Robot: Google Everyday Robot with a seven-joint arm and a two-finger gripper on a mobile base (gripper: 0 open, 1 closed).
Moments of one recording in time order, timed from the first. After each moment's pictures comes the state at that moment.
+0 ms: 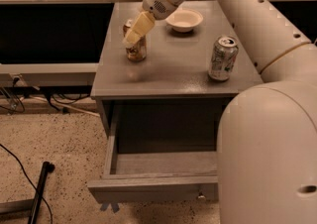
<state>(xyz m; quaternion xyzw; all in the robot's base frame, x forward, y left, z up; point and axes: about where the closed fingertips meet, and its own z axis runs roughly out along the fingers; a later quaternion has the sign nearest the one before) 0.717 0.067 0.927 -0.60 0.69 0.21 0.33</state>
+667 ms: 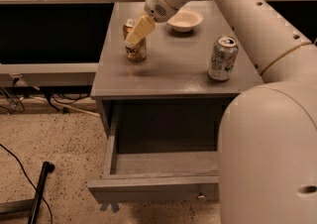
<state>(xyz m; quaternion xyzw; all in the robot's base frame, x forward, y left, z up) 0.730 0.060 0.914 -0.59 0.71 0.19 0.33</state>
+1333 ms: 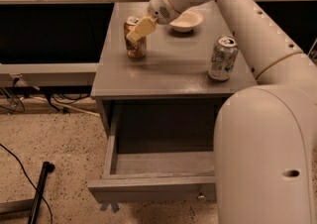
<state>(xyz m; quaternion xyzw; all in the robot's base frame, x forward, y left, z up) 0.741 0.060 0.909 -0.58 0.69 0.24 0.35</state>
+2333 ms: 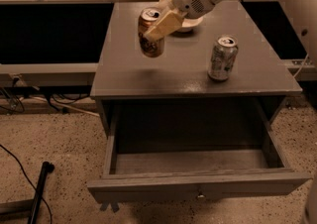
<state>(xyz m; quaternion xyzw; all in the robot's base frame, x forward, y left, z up) 0.641 0.013 0.974 -0.64 0.63 0.22 0.39</state>
